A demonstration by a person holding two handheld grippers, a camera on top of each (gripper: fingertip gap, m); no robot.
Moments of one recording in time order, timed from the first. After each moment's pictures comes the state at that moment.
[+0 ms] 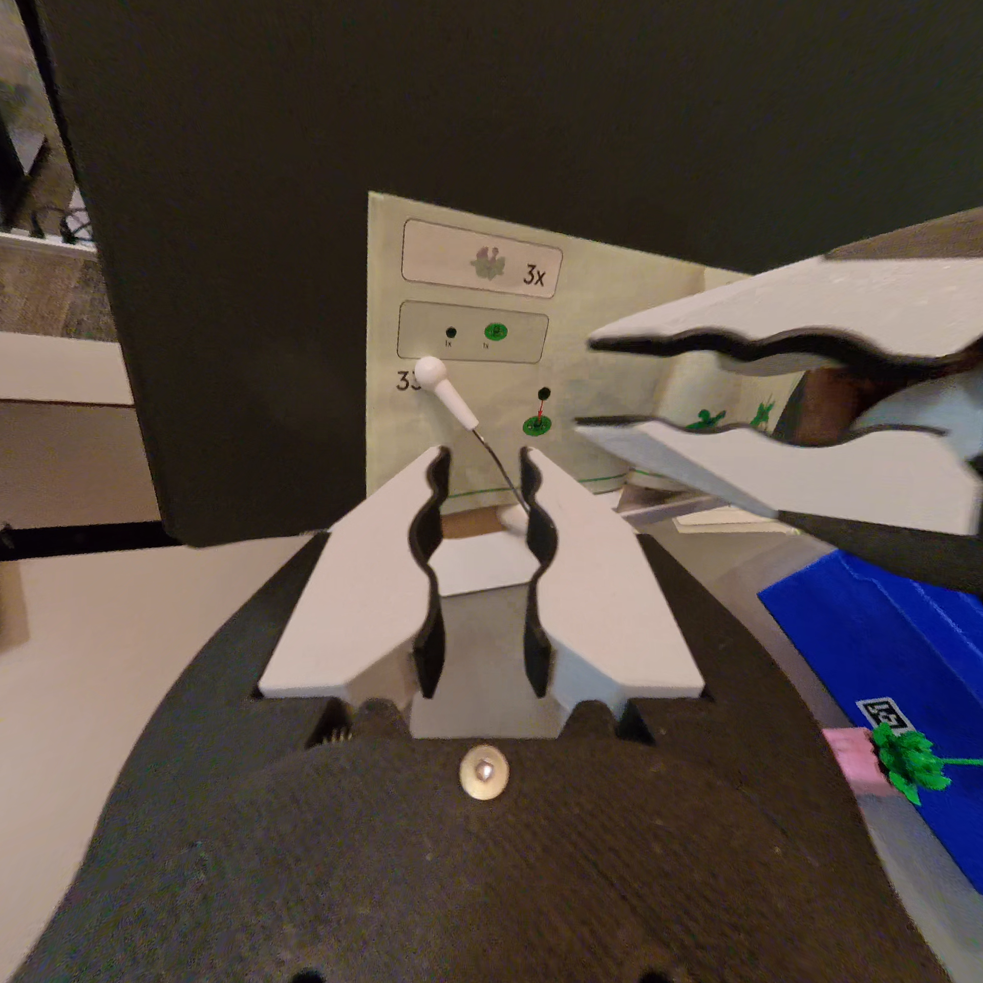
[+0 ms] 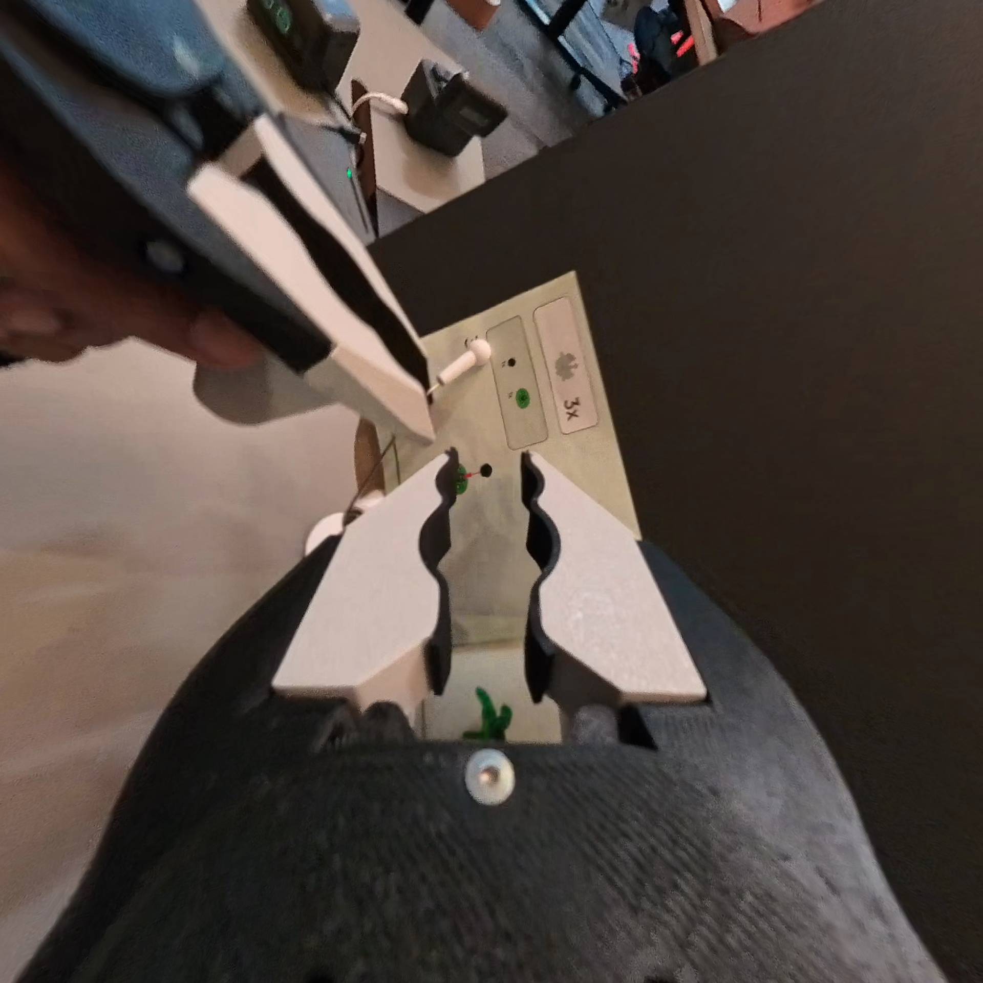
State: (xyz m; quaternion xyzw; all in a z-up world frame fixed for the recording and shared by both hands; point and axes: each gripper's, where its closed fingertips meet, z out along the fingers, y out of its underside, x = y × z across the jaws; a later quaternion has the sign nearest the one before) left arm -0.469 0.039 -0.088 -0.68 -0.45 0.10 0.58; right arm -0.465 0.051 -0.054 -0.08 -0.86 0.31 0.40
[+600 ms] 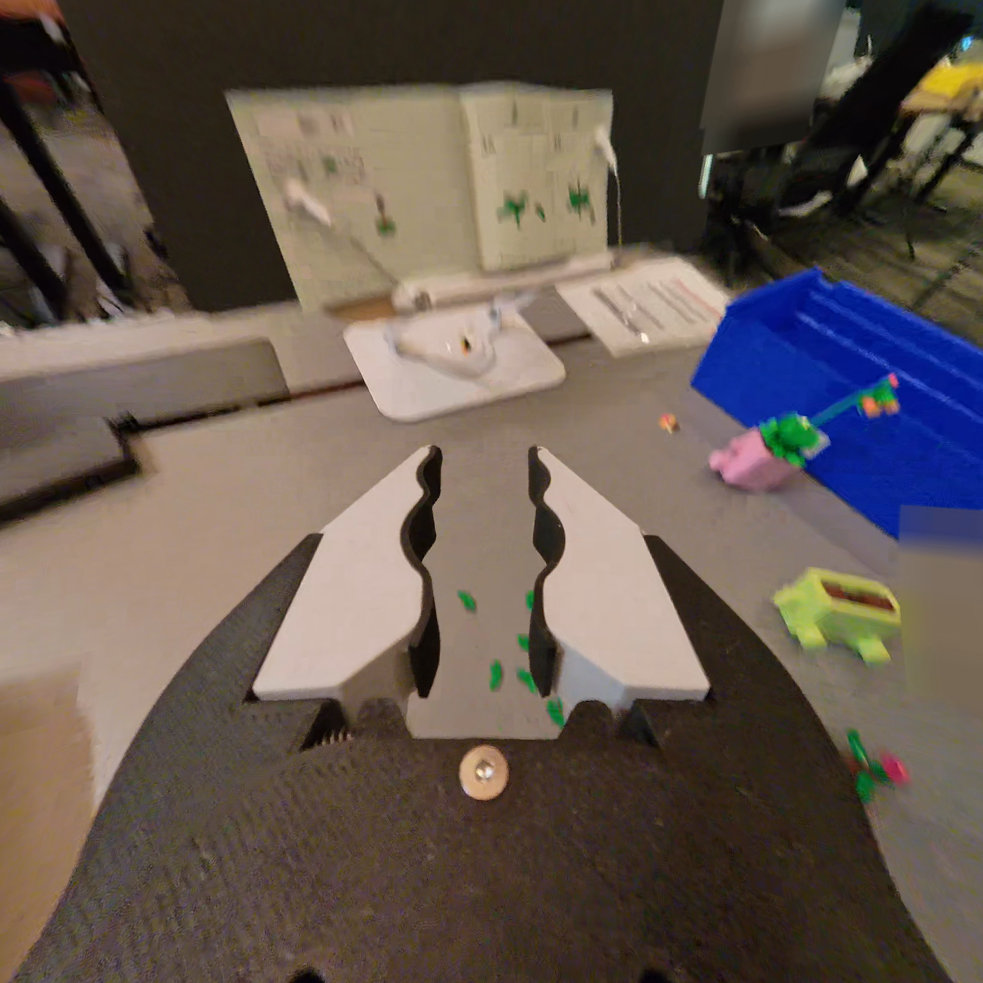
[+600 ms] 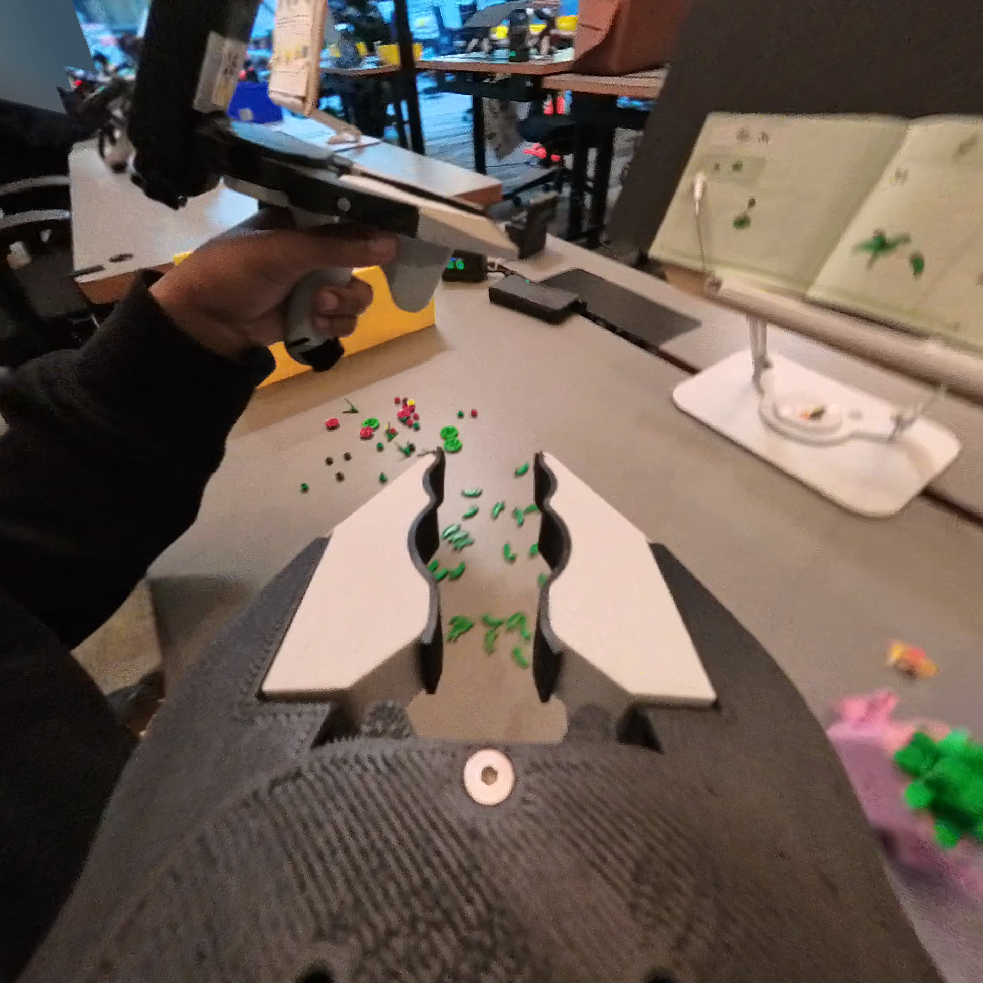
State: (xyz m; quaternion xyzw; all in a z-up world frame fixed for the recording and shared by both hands) left arm -0.282 -0.036 -0.075 -0.75 -0.33 0.15 0.55; right arm -0.131 0.046 -0.077 -0.39 -0.70 0.54 0.26
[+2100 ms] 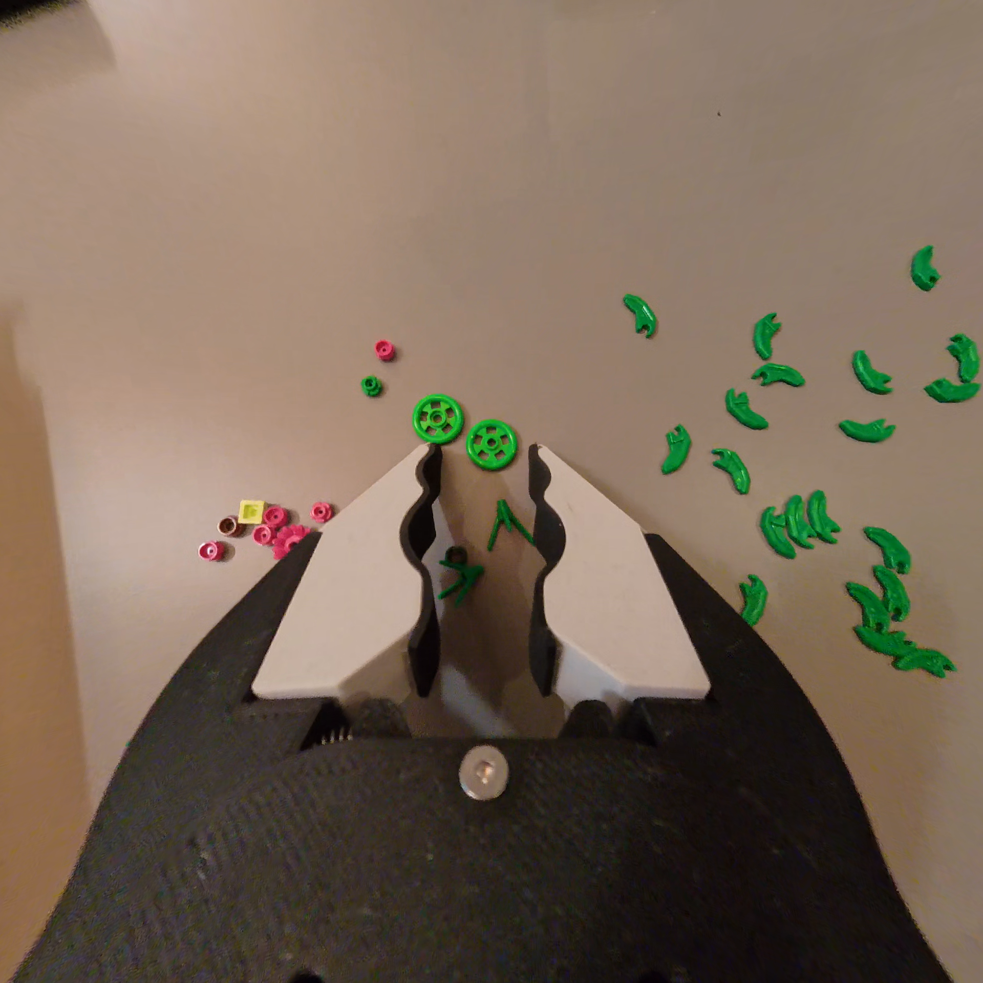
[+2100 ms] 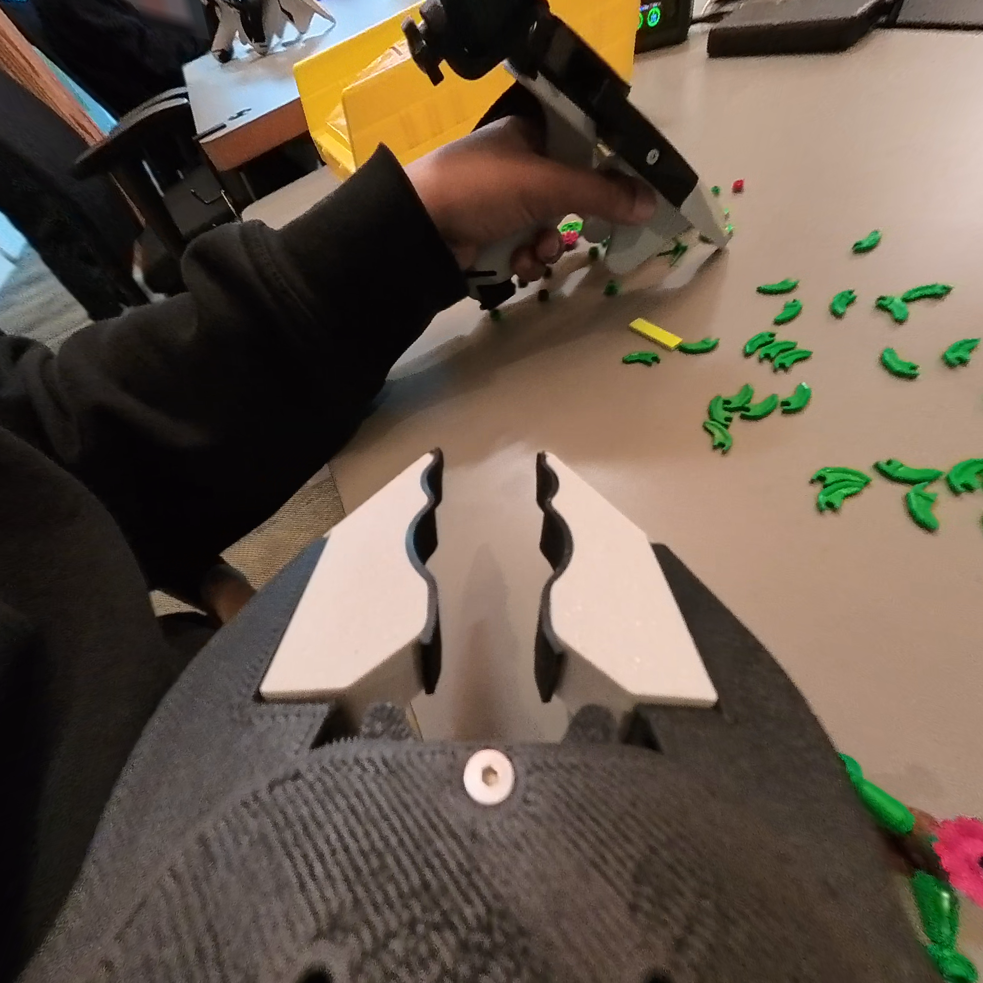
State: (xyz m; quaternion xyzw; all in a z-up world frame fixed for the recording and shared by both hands) left arm -0.278 -0.105 -0.260 -0.83 -0.43 0.16 0.33; right arm -0.047 -0.083 -0.209 -0.40 -0.73 0.54 0.11
